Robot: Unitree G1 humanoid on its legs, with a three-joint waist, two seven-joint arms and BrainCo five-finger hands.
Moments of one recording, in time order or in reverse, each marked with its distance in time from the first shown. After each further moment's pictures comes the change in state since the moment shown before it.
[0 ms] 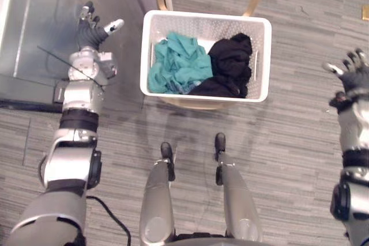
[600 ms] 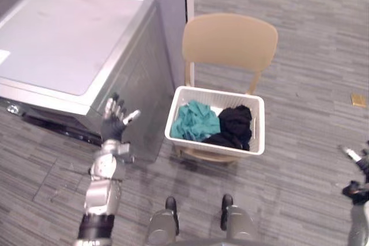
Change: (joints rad) left arm 0.957 -0.389 0.074 -0.648 -0.022 -0.072 -0.069; right arm 0.758 0.447 -0.116 -0.543 -0.120 -0.042 0.039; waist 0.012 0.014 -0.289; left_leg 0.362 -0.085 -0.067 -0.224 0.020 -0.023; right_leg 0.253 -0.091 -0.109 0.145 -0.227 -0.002
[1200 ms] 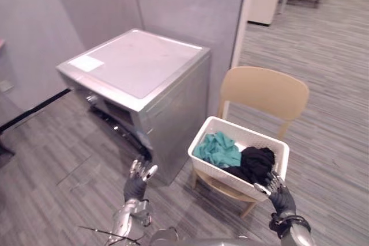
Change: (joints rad) left arm 0.356 -0.214 -0.089 -0.021 -0.017 0.072 -0.102; right arm 0.079 0.143 0.389 0.191 0.006 0.025 0.052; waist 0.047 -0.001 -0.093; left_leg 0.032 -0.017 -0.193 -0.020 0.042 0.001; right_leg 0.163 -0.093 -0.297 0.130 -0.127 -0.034
